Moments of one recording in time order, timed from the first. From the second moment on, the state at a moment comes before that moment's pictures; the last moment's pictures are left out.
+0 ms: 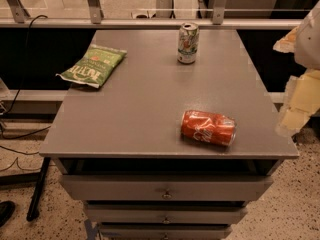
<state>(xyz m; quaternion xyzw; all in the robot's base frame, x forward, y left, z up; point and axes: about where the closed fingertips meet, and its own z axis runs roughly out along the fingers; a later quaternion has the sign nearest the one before) 0.438 -0.217 0.976 -0.60 0.78 -0.03 0.16</state>
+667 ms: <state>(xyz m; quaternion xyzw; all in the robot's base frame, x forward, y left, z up) 0.459 -0.221 0.977 -0.59 0.78 -0.03 0.19</state>
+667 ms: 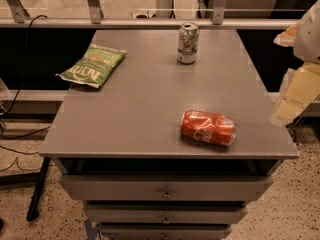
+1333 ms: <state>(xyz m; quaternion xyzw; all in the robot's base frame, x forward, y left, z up) 0.569 -0.213 0.974 -0.53 0.79 -0.01 0.31</state>
